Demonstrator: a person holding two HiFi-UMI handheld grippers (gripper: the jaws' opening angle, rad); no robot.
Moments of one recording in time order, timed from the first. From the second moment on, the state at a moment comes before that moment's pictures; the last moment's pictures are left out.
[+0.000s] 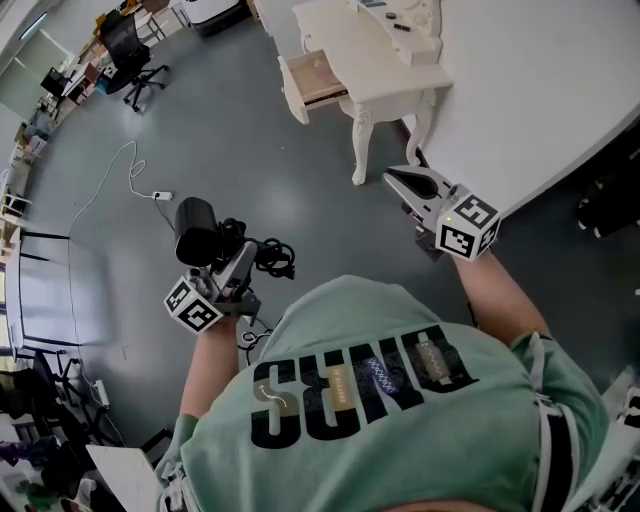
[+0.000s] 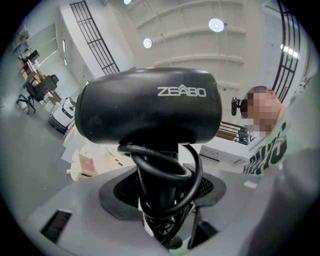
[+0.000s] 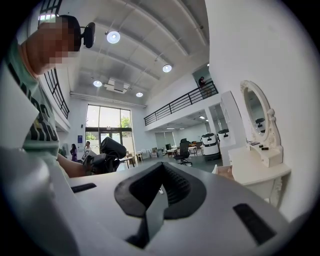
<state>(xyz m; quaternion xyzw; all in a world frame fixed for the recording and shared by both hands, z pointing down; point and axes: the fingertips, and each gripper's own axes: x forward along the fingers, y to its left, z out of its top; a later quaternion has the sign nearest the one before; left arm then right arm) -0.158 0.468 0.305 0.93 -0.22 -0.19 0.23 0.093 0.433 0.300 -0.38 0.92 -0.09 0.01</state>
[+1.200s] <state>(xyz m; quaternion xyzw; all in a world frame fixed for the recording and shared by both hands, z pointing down) -0.288 -0.011 0.345 0.95 -0.13 -0.15 0.24 -0.021 0.007 0.341 -0.49 0.86 -0.12 -0.04</state>
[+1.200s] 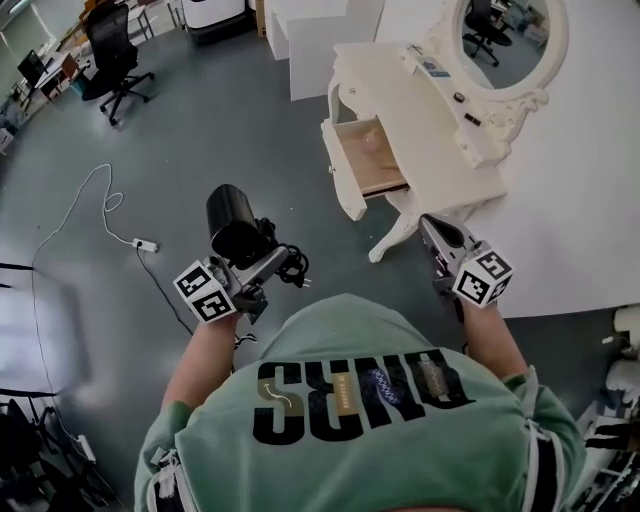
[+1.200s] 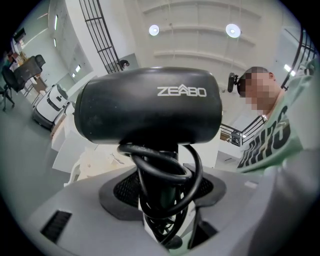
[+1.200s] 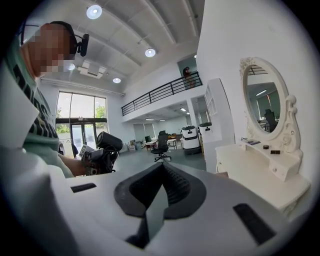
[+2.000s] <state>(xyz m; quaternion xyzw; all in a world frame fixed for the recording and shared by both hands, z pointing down) -0.133 -0.220 0.399 0.94 -0.27 0.00 0.20 0.126 -0.243 0.386 -0.39 0.91 -0.11 -0.07</state>
